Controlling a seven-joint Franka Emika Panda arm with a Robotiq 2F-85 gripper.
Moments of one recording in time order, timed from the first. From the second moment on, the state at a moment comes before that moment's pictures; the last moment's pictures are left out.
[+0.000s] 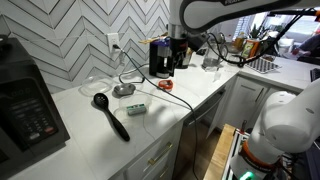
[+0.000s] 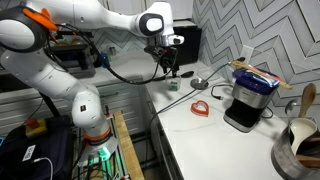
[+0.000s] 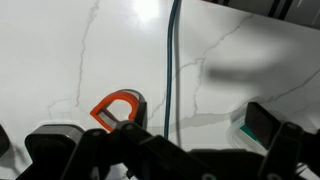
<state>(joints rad) -0.01 -0.49 0.07 -2.31 -0.14 1.89 -0.01</state>
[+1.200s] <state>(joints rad) 0.07 -0.33 0.05 -2.29 0.02 1.99 -0.18</state>
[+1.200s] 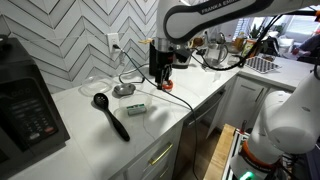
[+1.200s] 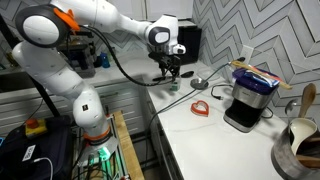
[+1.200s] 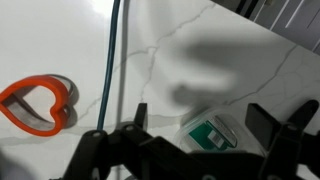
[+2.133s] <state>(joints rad) 0.07 0.07 0.06 -2.01 0.00 2.01 -0.39</state>
